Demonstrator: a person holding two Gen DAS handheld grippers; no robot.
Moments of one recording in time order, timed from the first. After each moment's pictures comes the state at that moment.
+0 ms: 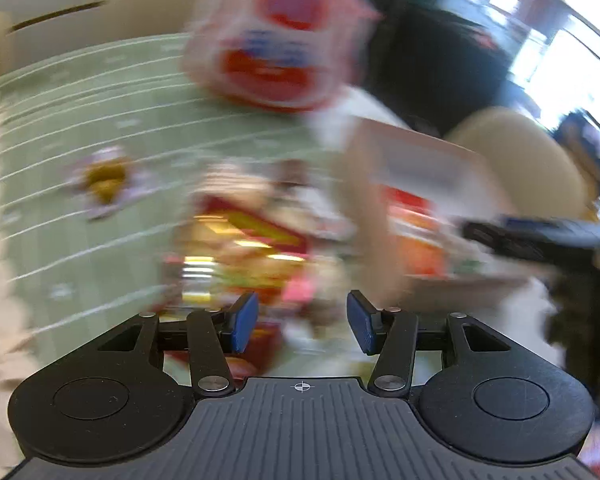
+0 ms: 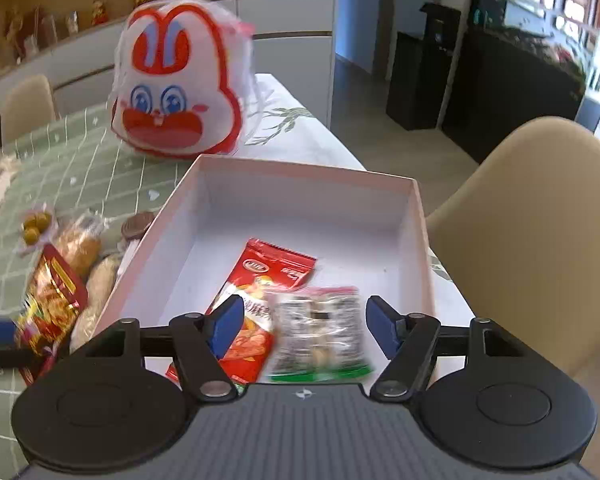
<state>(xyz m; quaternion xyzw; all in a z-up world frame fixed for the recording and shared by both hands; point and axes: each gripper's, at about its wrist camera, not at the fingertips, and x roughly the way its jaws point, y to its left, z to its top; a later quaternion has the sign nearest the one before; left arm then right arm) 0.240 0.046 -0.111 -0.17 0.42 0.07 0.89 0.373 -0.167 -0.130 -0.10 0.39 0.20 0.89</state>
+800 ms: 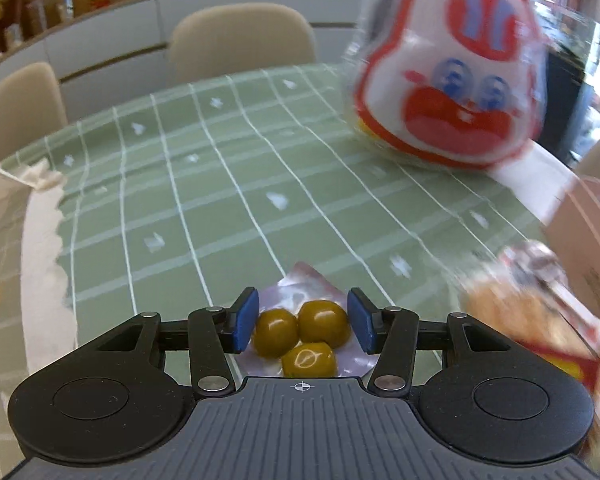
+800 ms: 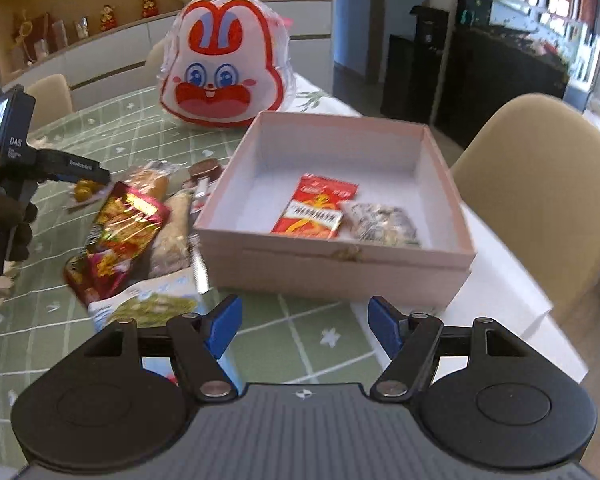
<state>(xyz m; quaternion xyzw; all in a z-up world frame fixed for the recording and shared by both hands) 0.310 0.168 -0.160 -0.06 0.40 0.14 0.90 0.264 -0.174 -0.131 -0.07 0.39 0.20 0.90</state>
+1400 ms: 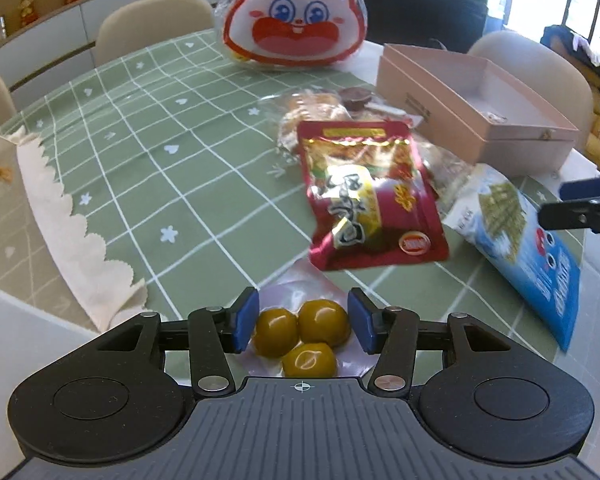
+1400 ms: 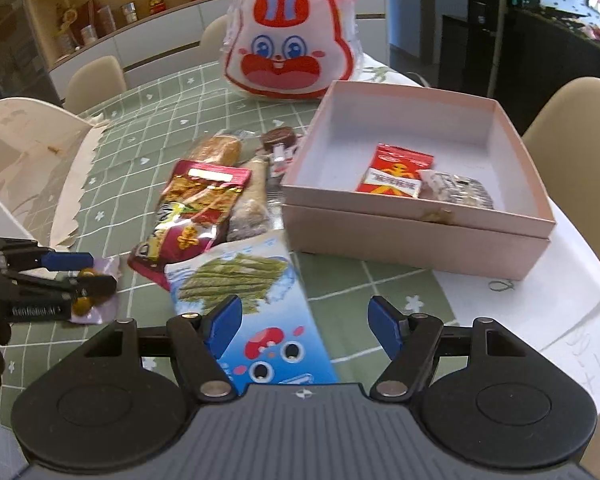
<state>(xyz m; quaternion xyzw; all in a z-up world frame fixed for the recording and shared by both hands) 0.152 0.070 -0.156 -0.01 0.43 0.03 0.90 0.246 -0.151 -0.141 -0.06 0.42 0.28 0.86</state>
